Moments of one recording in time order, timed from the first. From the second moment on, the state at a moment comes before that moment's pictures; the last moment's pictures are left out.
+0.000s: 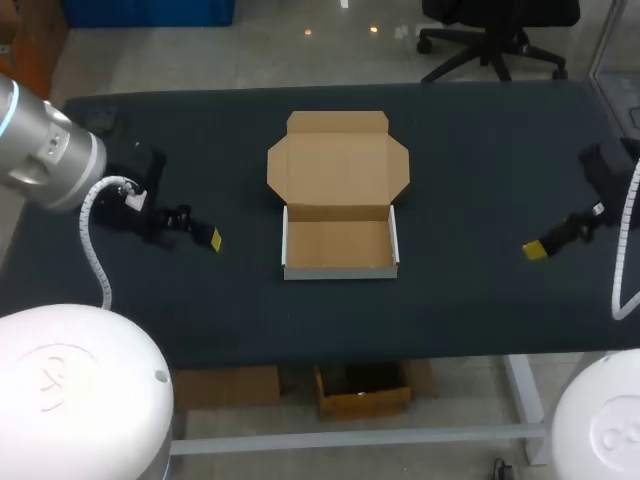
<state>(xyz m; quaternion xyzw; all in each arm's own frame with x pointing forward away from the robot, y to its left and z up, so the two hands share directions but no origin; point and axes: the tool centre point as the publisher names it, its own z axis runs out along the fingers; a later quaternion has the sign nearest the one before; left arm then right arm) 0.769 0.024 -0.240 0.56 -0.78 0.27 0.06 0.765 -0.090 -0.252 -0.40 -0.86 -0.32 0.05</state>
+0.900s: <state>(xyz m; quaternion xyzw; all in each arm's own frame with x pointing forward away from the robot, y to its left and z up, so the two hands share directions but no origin) 0.762 0.011 -0.217 0.60 -0.76 0.25 0.00 0.763 -0.114 -0.232 -0.49 -0.80 -0.34 0.05</state>
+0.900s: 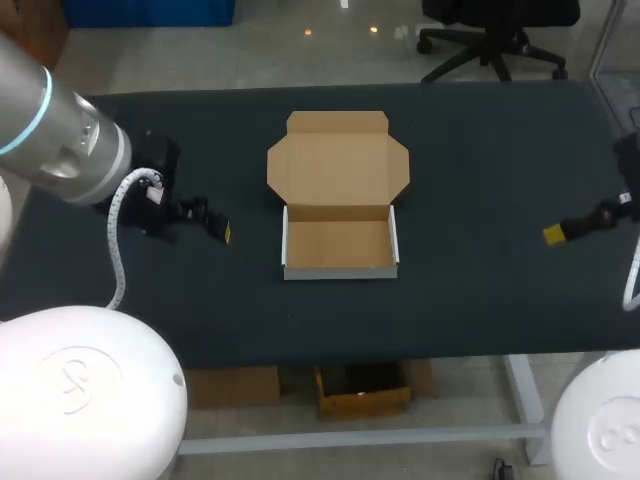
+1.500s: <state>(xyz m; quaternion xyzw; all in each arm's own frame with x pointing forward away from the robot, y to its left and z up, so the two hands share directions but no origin) 0.765 0.016 -0.221 0.61 -0.75 0.25 -0.02 0.775 -0.115 -0.238 -0.51 -0.80 -0.32 0.05</state>
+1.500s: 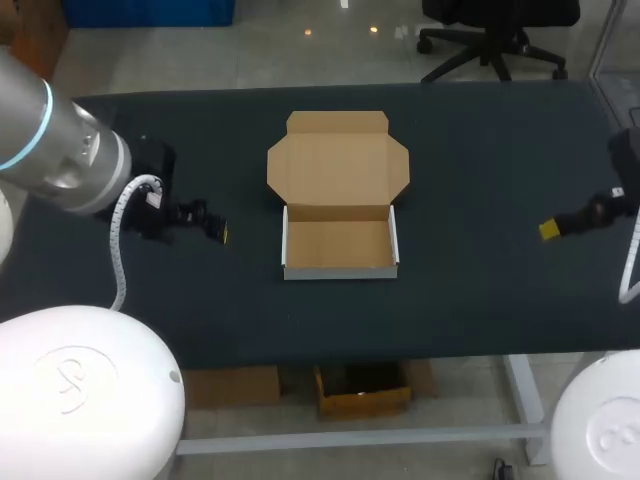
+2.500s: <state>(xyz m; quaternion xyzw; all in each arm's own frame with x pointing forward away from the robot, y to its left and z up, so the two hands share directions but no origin) 0.792 0.022 -0.234 0.64 -0.73 0.24 -0.01 0.776 -0.119 -0.243 -0.53 -0.78 -0.31 0.06</state>
